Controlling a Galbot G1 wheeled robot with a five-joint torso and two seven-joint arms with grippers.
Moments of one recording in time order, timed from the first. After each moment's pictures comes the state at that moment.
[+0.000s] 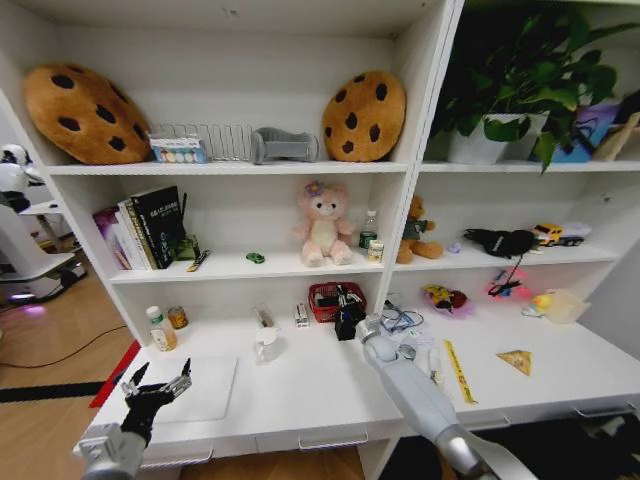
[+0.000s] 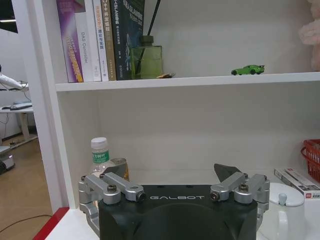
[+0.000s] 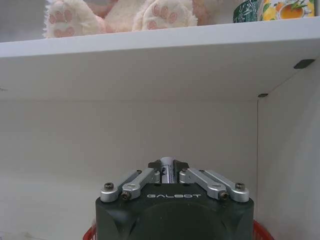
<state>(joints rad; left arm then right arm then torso) 1.88 -1.18 -0.83 -2.29 -0.47 0.16 -0.19 -0.64 1.26 0.02 1.04 0.44 0.37 -0.05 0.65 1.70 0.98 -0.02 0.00</state>
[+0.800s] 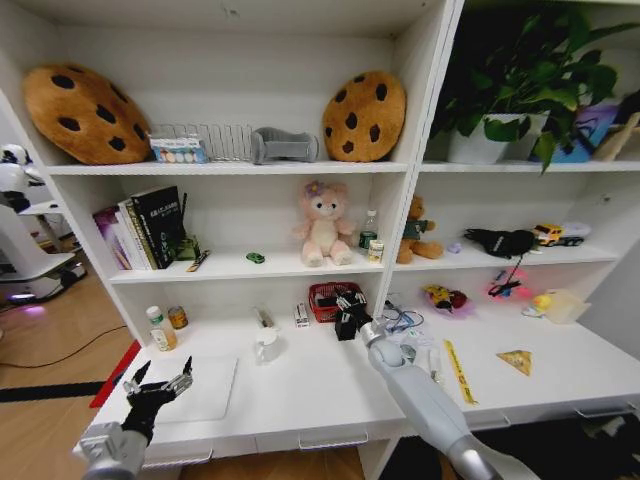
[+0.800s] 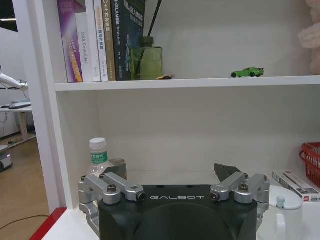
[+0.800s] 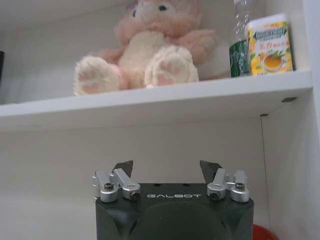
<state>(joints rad) 1.87 -1.18 -0.82 -2.29 -0.48 0.15 -0.19 -0.72 1.18 0.03 1.21 0.55 0.35 -0.07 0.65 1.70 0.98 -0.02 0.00</state>
